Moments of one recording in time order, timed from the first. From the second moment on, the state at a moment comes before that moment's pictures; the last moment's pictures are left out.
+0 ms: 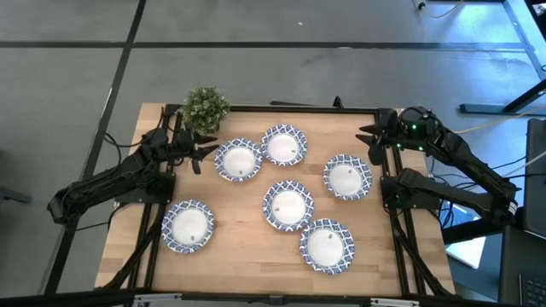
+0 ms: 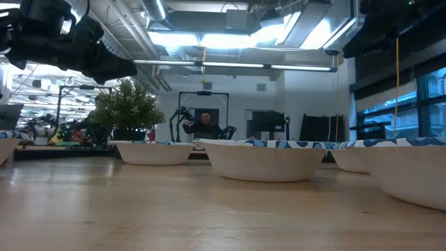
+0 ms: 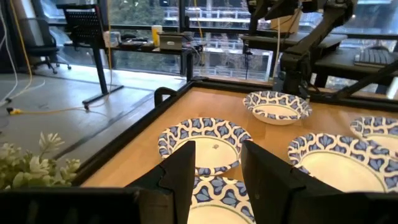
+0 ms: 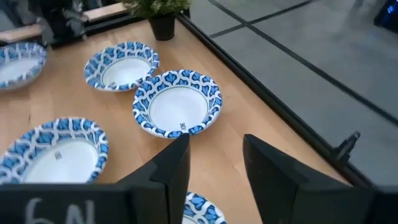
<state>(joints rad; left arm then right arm) 0.66 0.37 0.15 0.13 0.32 0.00 -0.64 0.57 0.79 -0.72 -0.13 0.00</state>
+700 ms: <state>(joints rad) 0.66 0.37 0.15 0.13 0.32 0.00 -0.64 0.72 0.80 -0.99 -0.13 0.23</state>
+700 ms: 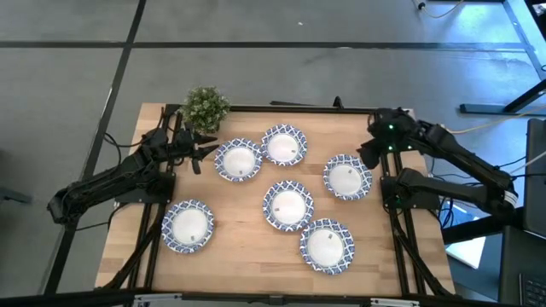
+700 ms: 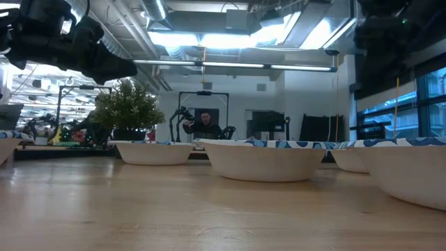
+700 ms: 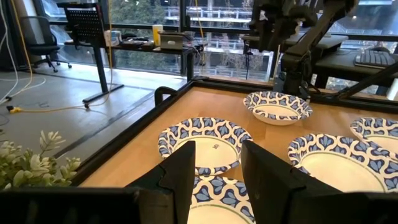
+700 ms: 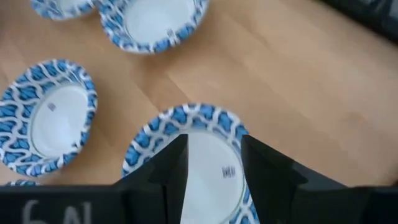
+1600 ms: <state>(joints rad) 0.66 0.37 0.15 0.12 0.30 -0.08 -0.64 0.96 0.79 -1.08 -0.04 0.33</state>
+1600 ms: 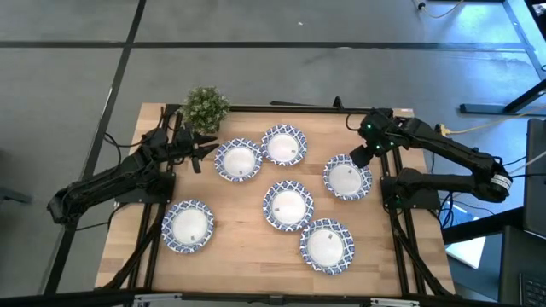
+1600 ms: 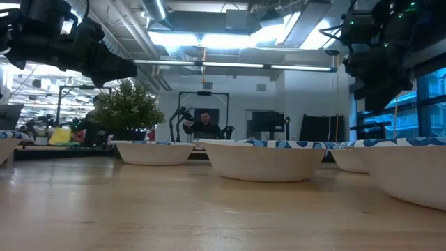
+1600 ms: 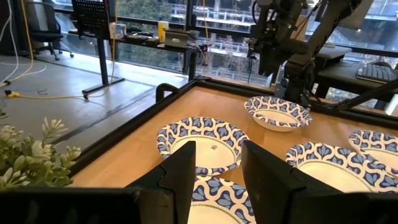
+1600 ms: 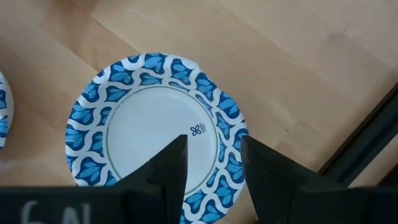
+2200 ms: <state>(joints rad) 0.66 0.37 0.15 0.13 0.27 -0.08 -0.64 0.97 0.79 -1.12 -0.10 0.26</state>
